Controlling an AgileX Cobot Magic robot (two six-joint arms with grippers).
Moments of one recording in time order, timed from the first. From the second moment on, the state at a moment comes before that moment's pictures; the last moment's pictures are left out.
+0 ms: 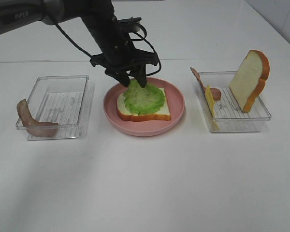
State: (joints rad) left arm -0.46 2.48 -2.25 -0.29 1.07 -0.05; right arm -0.02 0.00 -0.45 0.01 1.11 0.01
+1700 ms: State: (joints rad) left arm -0.15 1.90 -1.60 0.02 1.22 -0.09; right arm -0.02 0.00 -0.45 0.01 1.11 0.01
